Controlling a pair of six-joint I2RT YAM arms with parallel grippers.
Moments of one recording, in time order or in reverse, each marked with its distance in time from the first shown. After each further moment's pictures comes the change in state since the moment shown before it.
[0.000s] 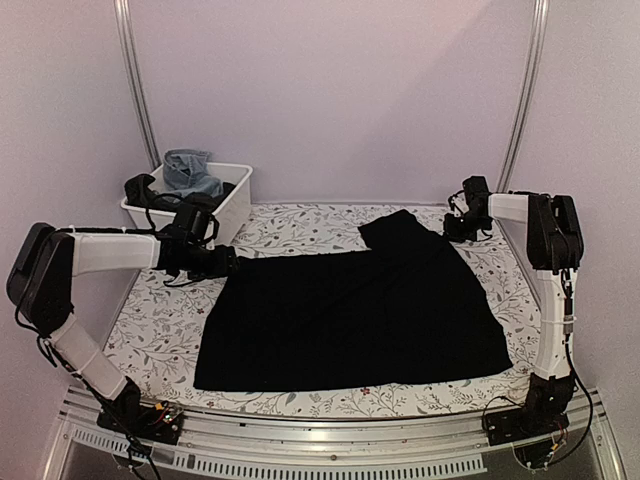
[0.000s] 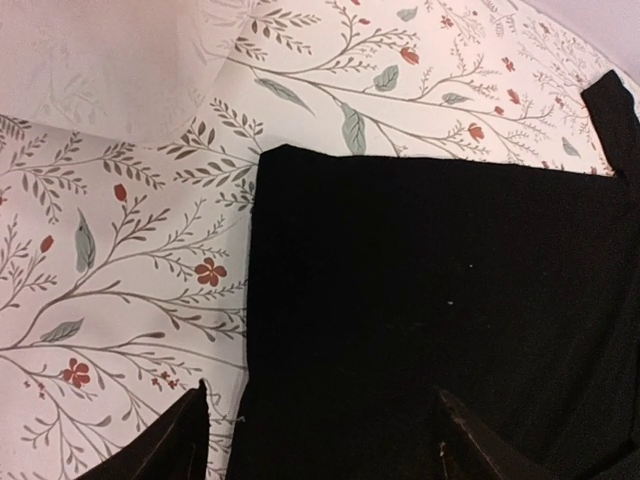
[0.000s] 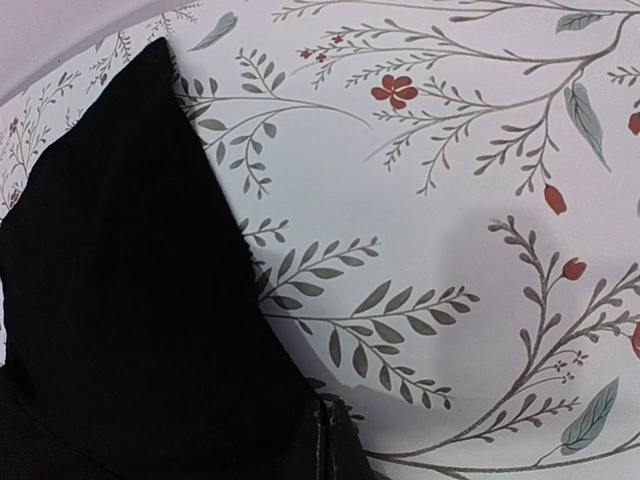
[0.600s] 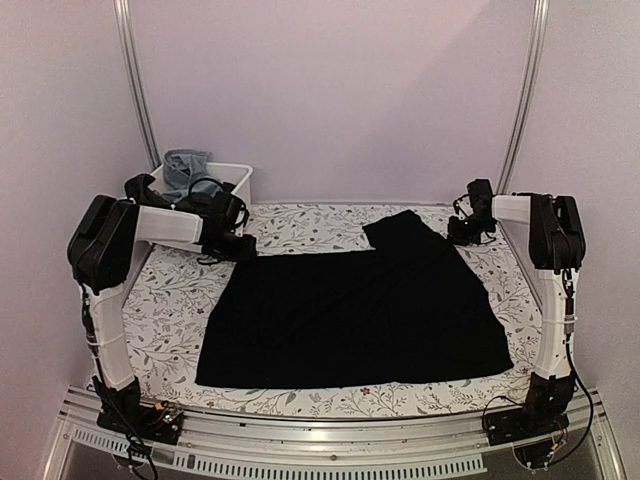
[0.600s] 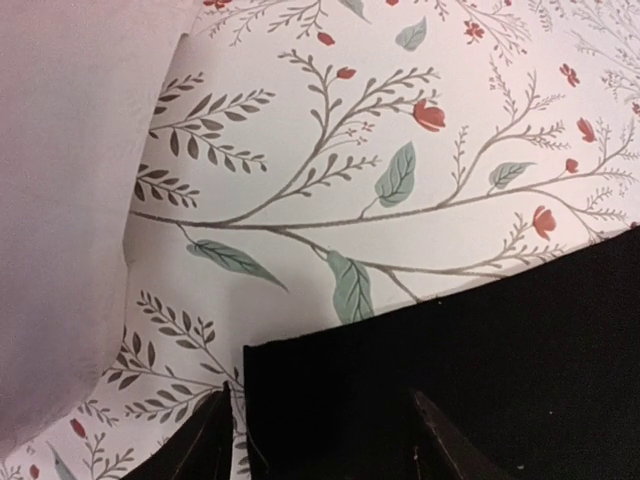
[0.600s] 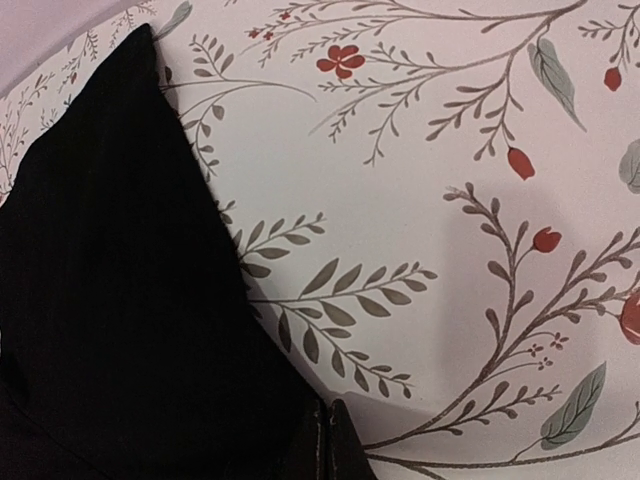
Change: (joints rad) left arm 0.001 0.449 0.419 -0.025 -0.065 0.234; right arm -0.030 0.002 -0.015 -0.012 -0.010 0.015
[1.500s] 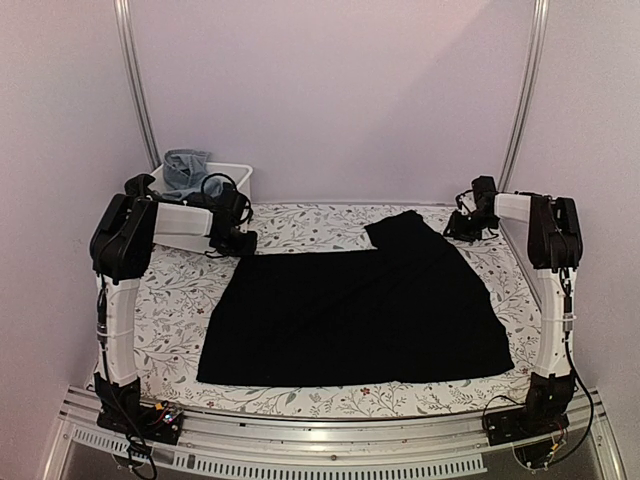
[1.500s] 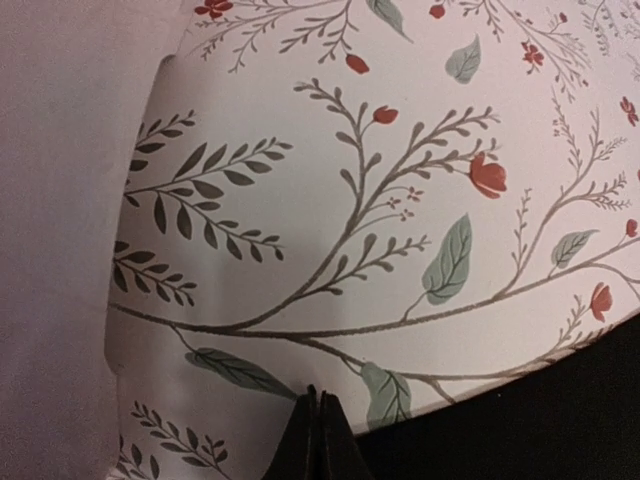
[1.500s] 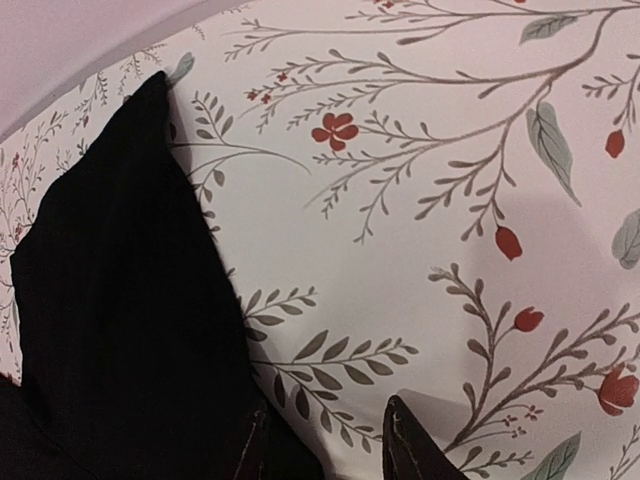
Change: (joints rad) left arm 0.036 0.197 0.223 -0.060 0.006 0.027; right arm -0.032 0.053 0.092 -0.006 -0.074 -0.002
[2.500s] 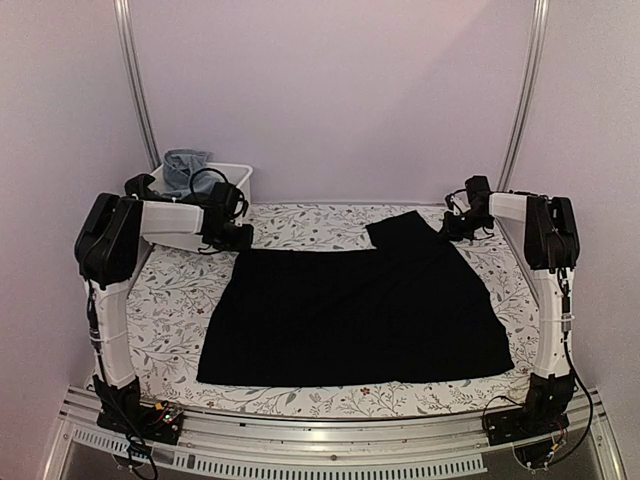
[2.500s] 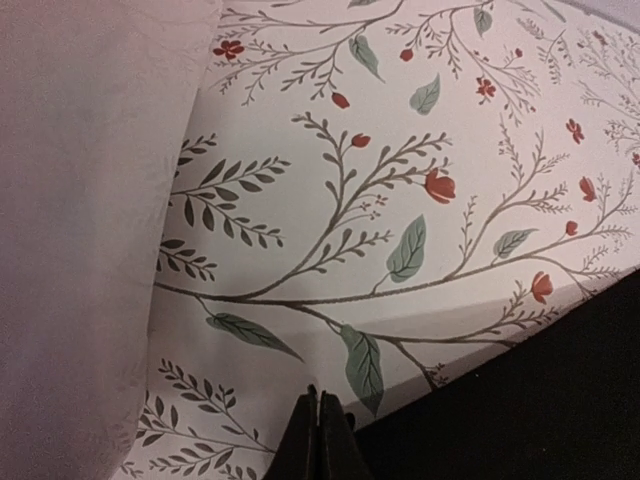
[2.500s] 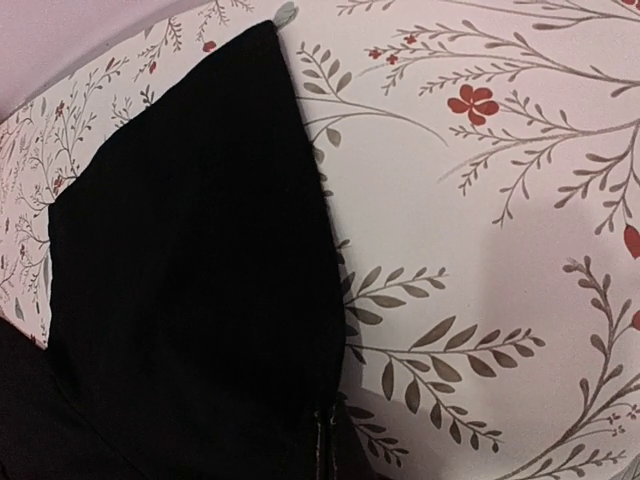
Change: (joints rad) left arm 0.000 -0.109 -0.076 0.022 0.018 -0.016; right arm 0.039 0.024 0.029 -0.029 -0.102 -0.042
